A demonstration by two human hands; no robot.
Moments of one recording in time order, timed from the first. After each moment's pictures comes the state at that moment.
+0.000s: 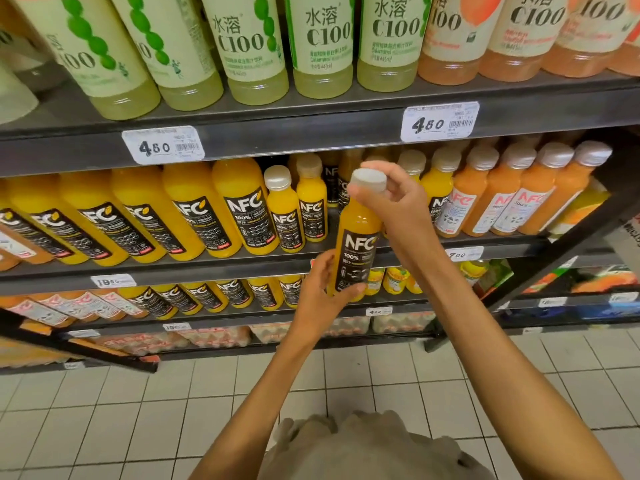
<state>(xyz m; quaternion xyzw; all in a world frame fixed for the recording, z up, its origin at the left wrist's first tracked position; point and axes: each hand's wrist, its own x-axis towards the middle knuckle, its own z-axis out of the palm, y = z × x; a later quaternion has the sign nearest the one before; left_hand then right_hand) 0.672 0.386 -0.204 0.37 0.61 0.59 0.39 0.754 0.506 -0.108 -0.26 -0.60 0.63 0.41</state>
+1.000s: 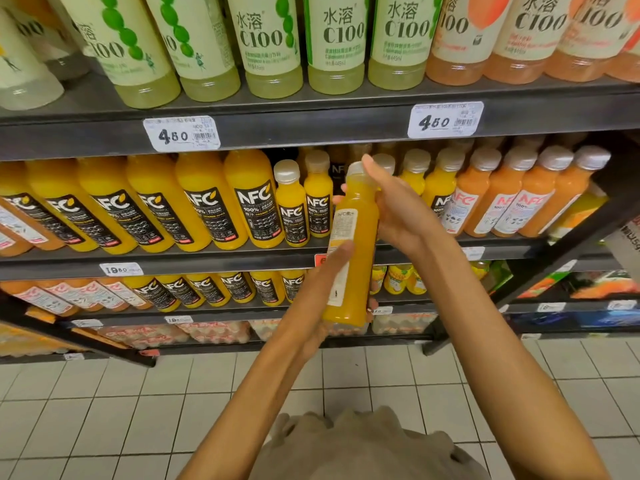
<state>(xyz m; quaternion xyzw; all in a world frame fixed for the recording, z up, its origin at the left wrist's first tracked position) 0.689 0.348 -0.123 0.20 0.47 0.59 0.62 0.742 0.502 -0.091 -0.27 -0.45 0.82 0.24</state>
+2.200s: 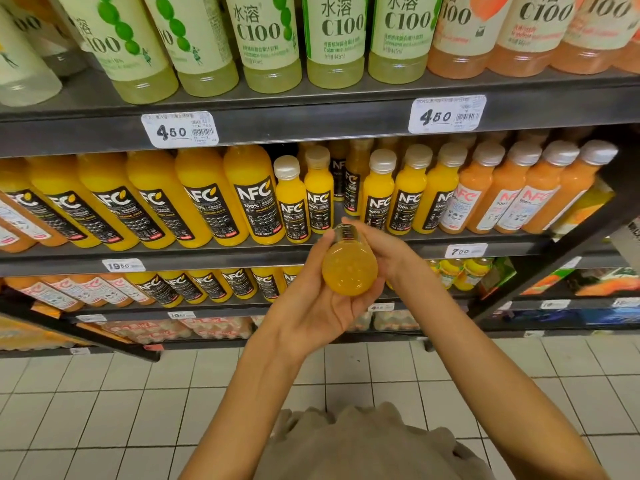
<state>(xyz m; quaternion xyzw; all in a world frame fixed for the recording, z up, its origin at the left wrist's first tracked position) 0.691 0.346 -0.095 0.00 0.29 0.63 0.72 0.733 0.500 -0.165 -0.38 -0.33 0.86 0.06</state>
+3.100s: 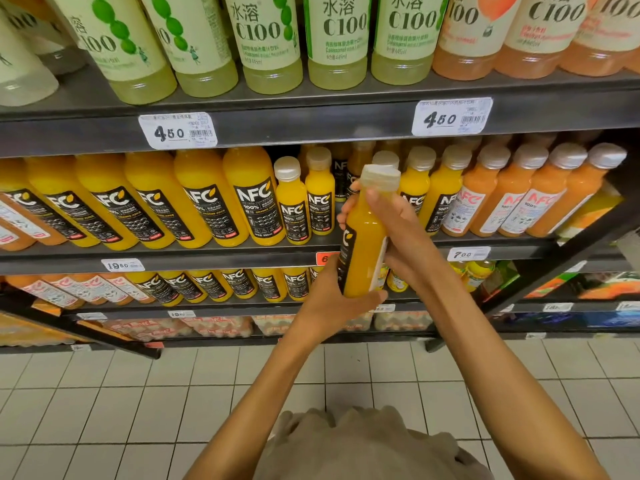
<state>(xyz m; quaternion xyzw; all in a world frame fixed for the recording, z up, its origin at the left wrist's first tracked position) 0.686 0.367 -0.161 0.37 0.66 0.50 0.43 0.761 0.483 -0.113 -0.16 -0.52 0.78 0.30</state>
